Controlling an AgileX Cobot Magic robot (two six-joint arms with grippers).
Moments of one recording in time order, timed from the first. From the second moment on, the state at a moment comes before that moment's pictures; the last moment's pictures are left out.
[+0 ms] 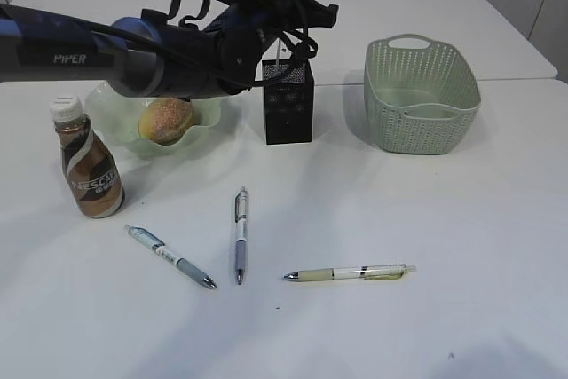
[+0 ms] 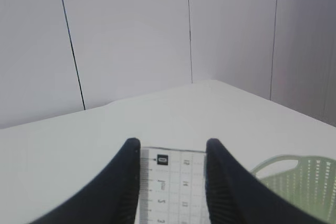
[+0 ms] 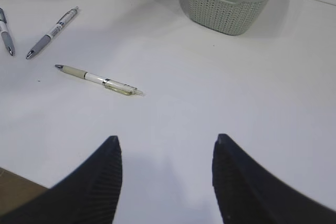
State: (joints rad) left arm -0.59 2.30 -1.74 -0.40 -0.59 0.38; right arm 0.41 0.26 -0.47 -0.15 0.89 0.05
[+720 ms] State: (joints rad) left arm -0.59 2.32 -1.74 -0.39 -0.56 0.38; right arm 0.41 0.26 -0.47 -0.15 0.89 0.05
